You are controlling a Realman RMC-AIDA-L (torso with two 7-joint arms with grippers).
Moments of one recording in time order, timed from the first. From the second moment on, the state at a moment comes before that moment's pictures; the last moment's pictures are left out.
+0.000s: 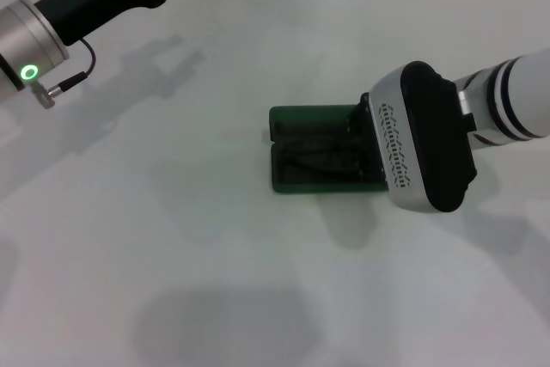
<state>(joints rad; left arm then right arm) -0.77 -2.03 2.84 -0.34 -0.82 1.50 -1.10 0.57 2.03 -1.86 -1.33 -2.42 -0.99 1.69</state>
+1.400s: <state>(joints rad) -0.79 -2.03 2.84 -0.34 -0.81 1.49 -1.10 0.56 2.02 -1.56 -1.28 -2.09 -1.31 1.61</state>
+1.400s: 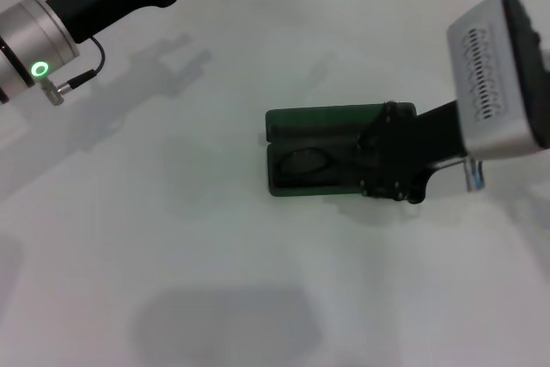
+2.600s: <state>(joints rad) -0.93 -2.07 2.85 -0.34 -0.48 1.25 -1.22 0.39 2.02 -0.98 -0.98 -1.61 -1.35 1.40</state>
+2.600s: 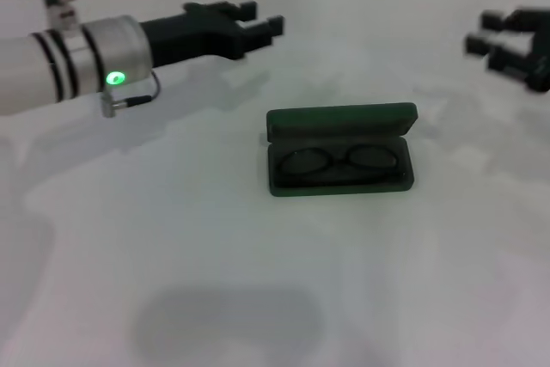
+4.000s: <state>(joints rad) -1.07 -2.09 2.85 -0.21 -0.05 1.24 -1.22 0.40 2.00 -0.84 -0.79 -1.49 -1.33 1.25</state>
